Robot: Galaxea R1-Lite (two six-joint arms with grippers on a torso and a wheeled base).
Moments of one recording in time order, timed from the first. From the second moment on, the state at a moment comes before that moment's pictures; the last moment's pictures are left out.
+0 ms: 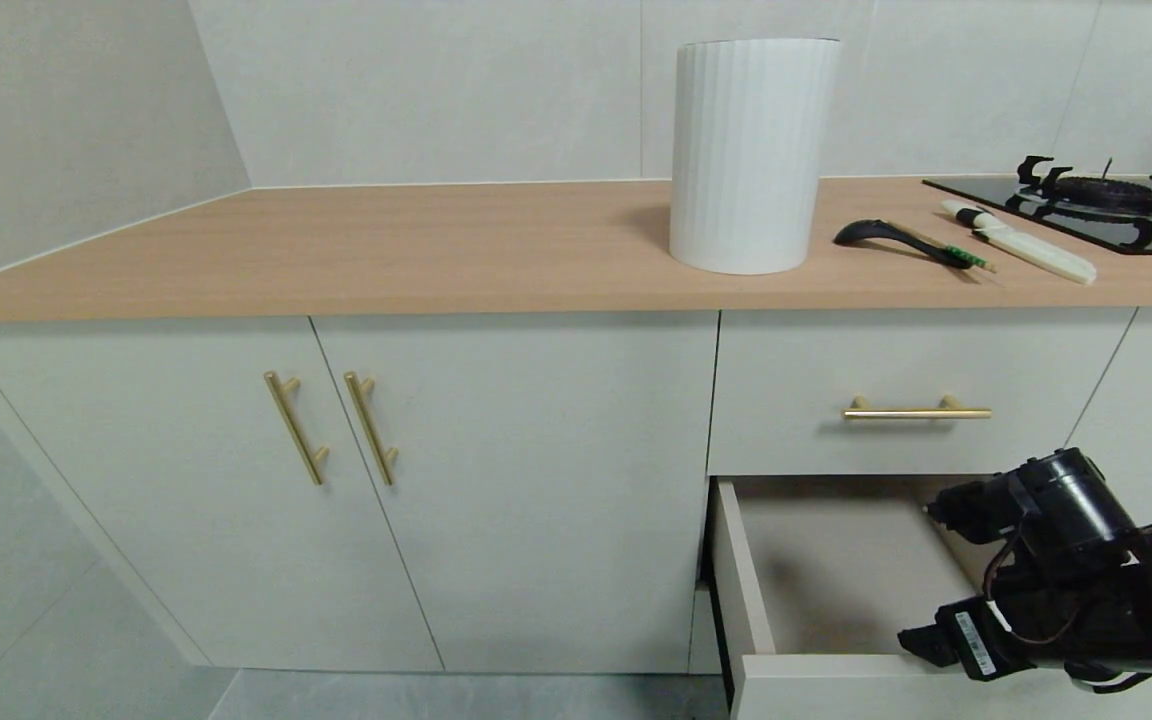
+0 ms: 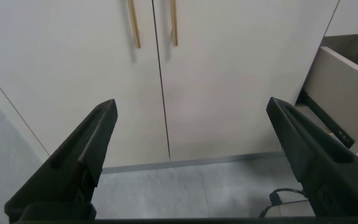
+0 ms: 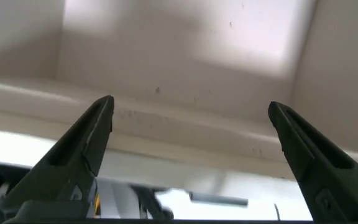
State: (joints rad) left arm 0.00 0.00 0.00 0.01 -0.10 0.02; right arm 0.34 1.68 -0.58 -0.09 -0.18 0.06
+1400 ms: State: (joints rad) left arm 0.00 0.00 0.00 0.01 -0.10 0.02; right arm 0.44 1.59 -0.63 0.36 -0.18 -0.01
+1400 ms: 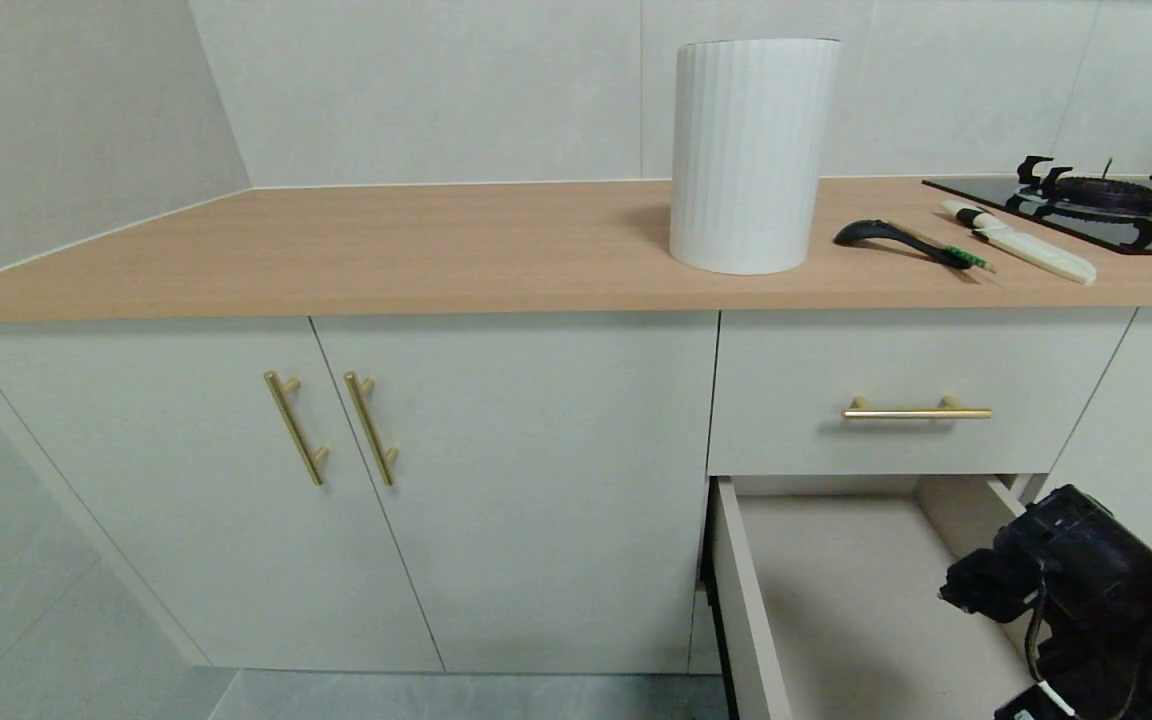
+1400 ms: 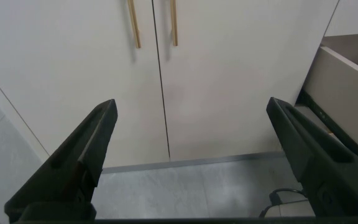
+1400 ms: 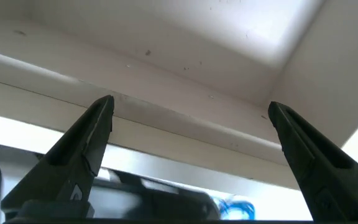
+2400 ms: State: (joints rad) left arm 0.00 0.00 0.00 0.01 -0.10 0.02; right arm 0.40 1.50 -0.73 0.11 -0.19 0.19
